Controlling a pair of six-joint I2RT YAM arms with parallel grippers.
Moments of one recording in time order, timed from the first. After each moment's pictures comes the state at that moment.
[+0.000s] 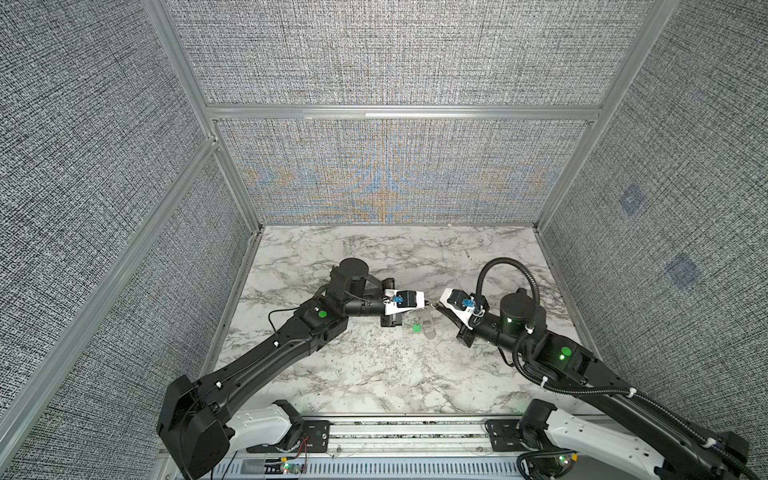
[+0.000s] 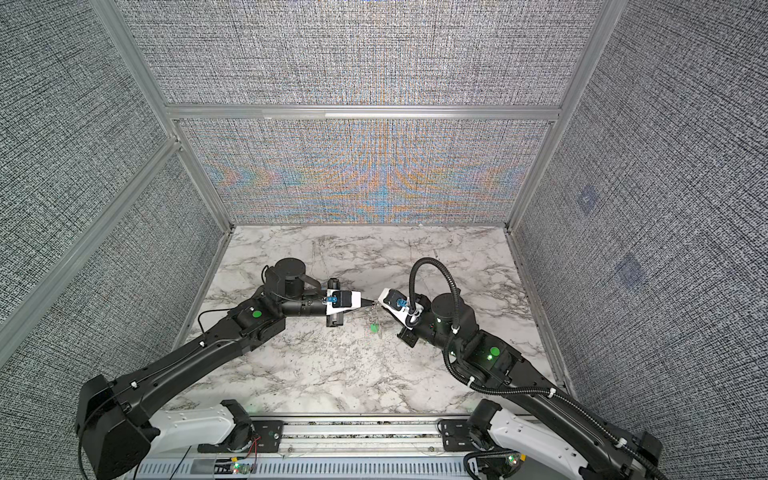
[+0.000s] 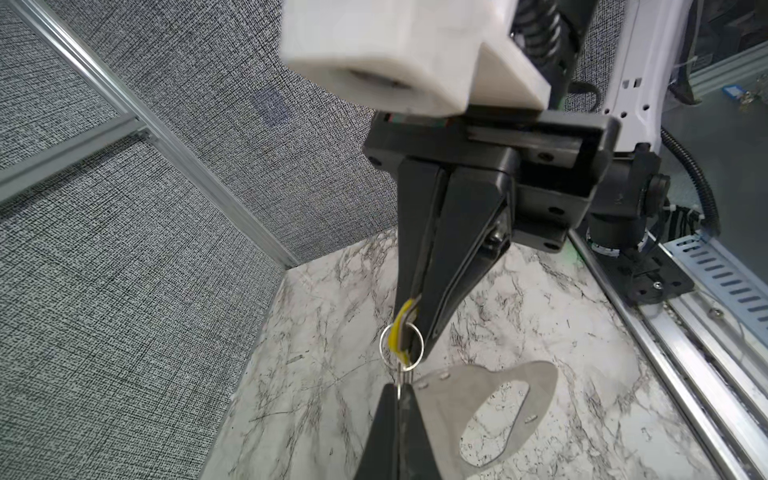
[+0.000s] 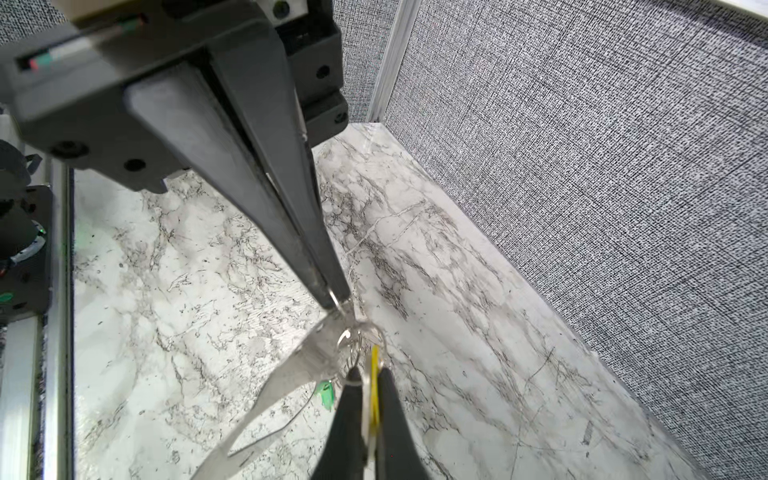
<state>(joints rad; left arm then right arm) -0.77 1.22 0.99 -0.08 0.69 0.70 0.82 0.83 0.83 -0.30 -0.05 -0.35</state>
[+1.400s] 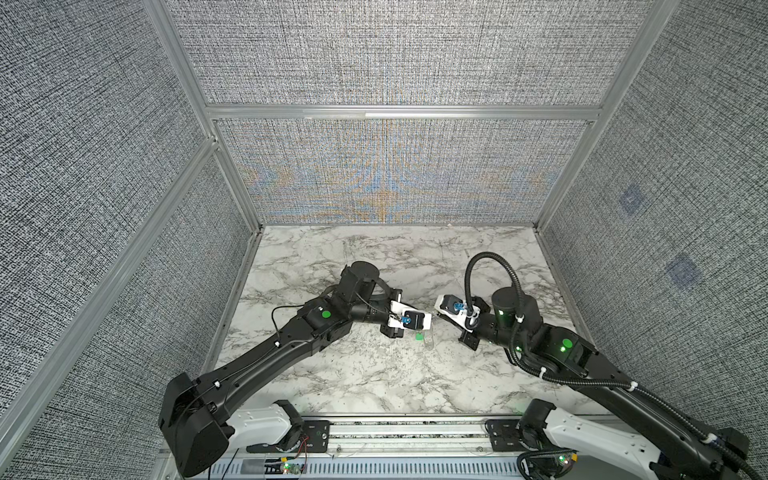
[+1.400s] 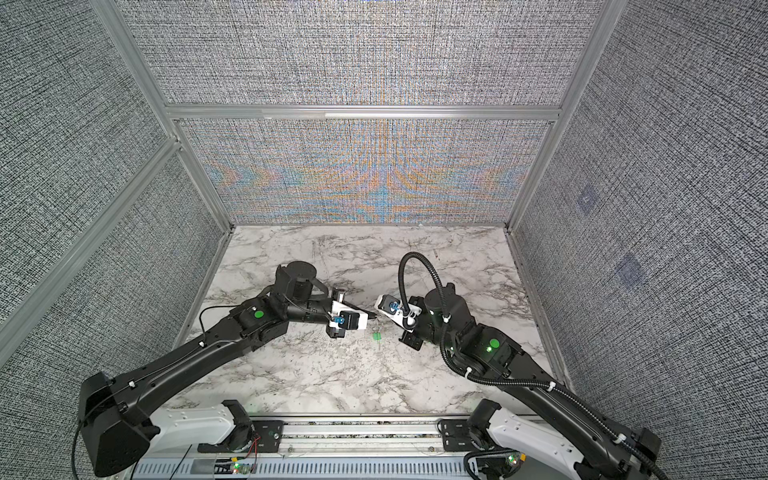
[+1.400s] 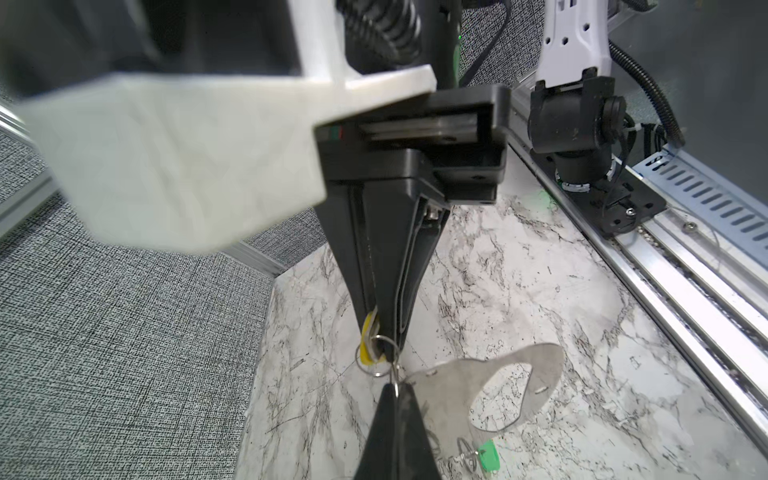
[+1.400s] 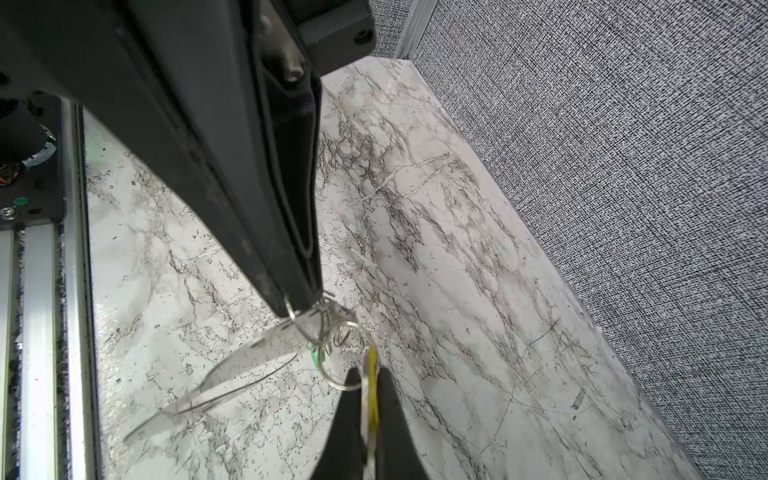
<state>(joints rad) -0.83 1.24 1.05 -0.28 0.67 0.94 0.80 0.88 0.91 -0.51 -0.07 -0.45</state>
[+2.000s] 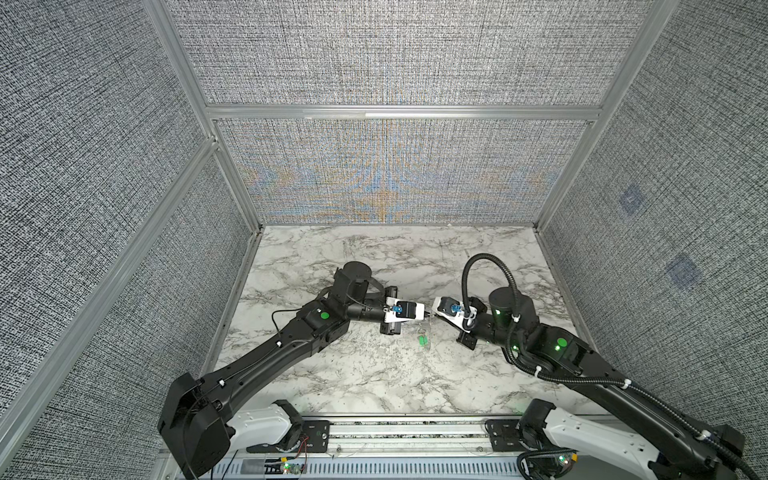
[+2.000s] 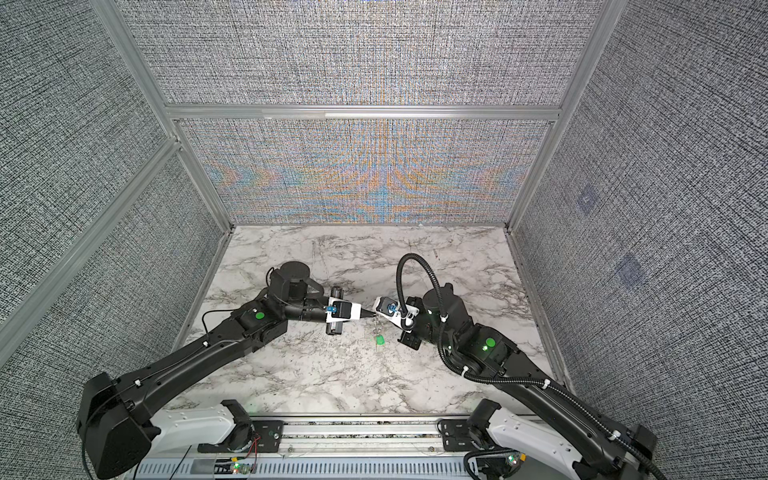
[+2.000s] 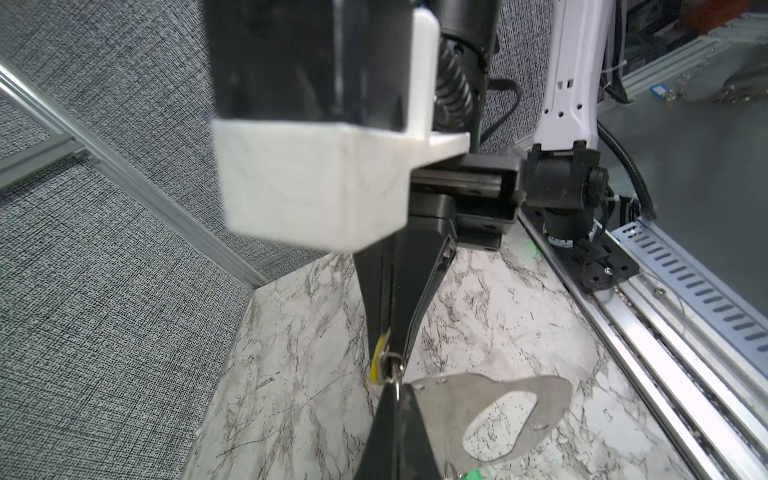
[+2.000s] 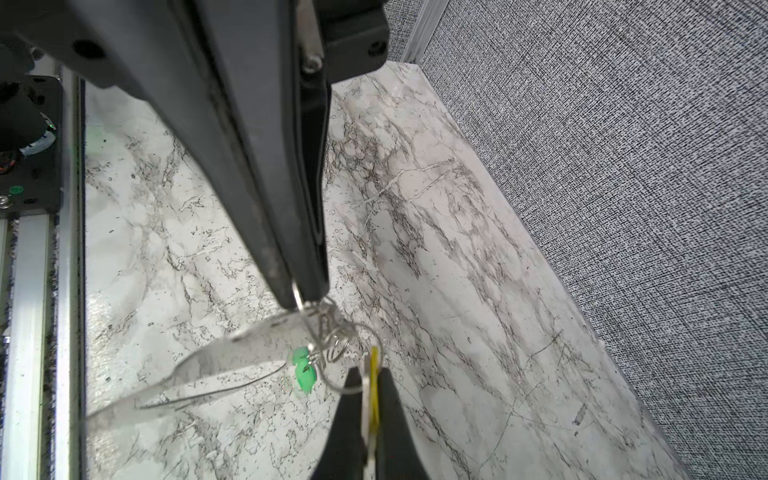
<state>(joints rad) -0.77 1.23 0.95 -0.05 0.81 0.70 0.79 0.89 0.88 -0.45 -0.10 -0.48</state>
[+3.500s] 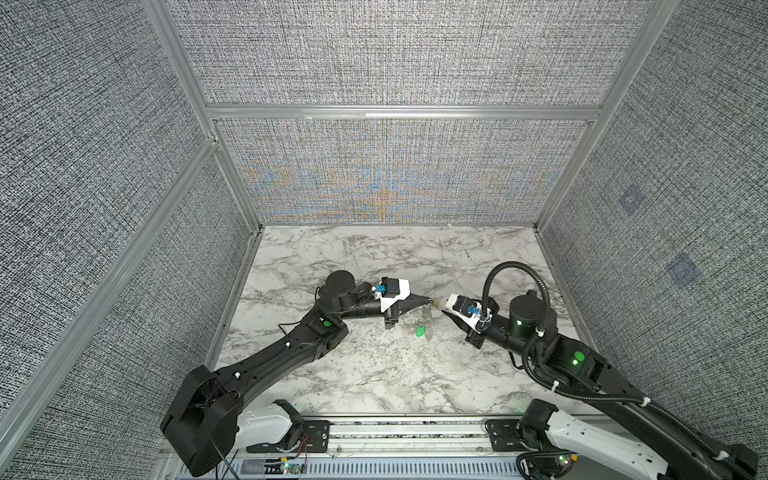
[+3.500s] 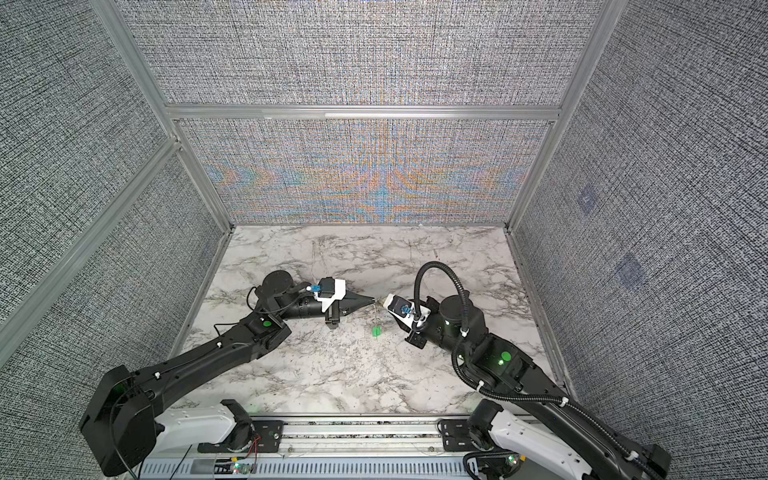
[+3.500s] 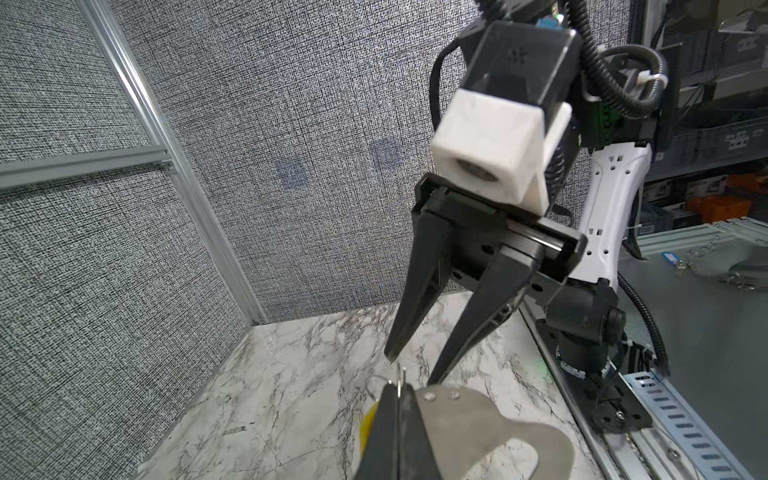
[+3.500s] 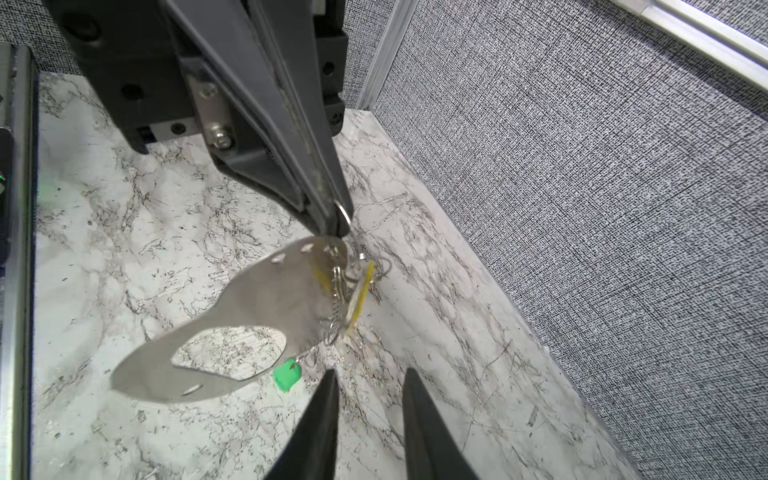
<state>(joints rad) -0.73 1.25 0.78 0.56 0.85 0.18 0.81 0.77 0.85 -0.40 -0.03 -0.46</state>
